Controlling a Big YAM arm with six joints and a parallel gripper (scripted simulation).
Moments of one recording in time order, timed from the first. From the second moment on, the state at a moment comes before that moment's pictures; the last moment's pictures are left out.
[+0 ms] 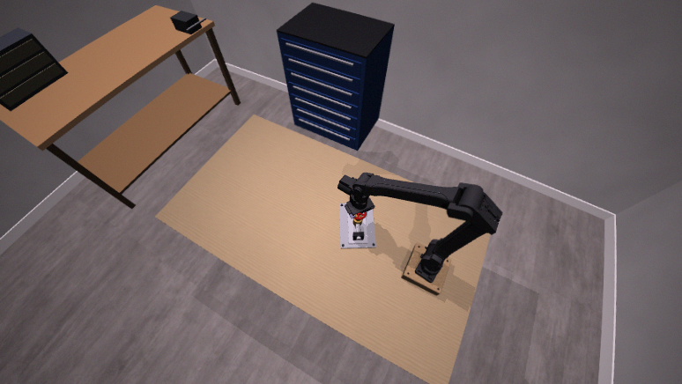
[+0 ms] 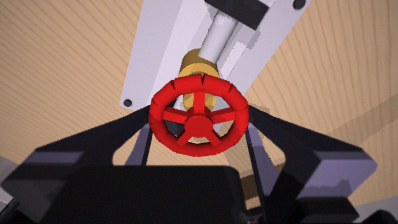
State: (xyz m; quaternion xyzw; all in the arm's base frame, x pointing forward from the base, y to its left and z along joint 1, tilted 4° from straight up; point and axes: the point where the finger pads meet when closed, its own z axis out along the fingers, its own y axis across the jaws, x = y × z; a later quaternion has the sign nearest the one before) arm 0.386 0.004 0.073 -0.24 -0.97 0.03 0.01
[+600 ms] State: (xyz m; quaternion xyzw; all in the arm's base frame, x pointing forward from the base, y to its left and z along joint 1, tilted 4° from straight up) arm 0.386 0.004 0.073 -0.31 -0.95 0.03 0.00
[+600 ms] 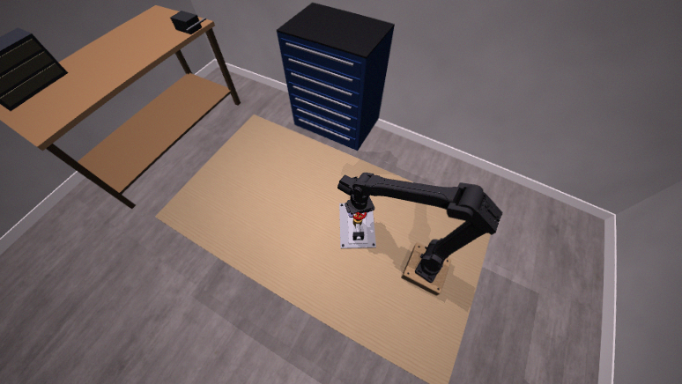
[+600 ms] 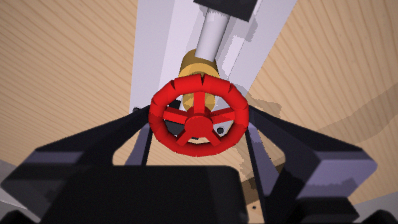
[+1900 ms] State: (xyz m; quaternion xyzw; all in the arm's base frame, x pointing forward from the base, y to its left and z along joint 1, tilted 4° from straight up) arm 0.386 0.004 0.073 -0.33 -0.94 0.03 0.00
